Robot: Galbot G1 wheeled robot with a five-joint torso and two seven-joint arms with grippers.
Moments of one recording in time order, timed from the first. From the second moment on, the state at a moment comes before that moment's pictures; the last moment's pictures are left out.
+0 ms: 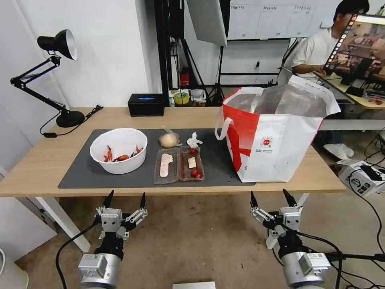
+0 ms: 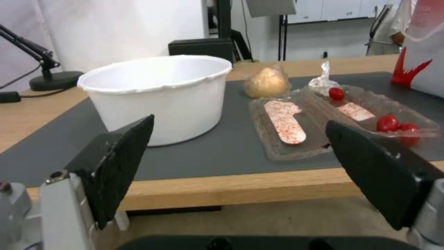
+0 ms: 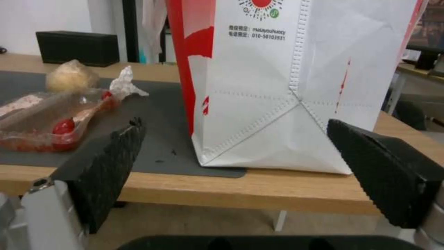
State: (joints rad) left arm 1.80 -1.50 -0.55 -2.30 0.00 0.00 0.00; right arm -1.80 1.50 0.55 2.30 0.00 0.00 0.00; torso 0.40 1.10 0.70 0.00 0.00
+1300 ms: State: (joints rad) left arm 1.80 -1.50 -0.55 -2.30 0.00 0.00 0.00; right arm -1.80 1.50 0.55 2.30 0.00 0.00 0.00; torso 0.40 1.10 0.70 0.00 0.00
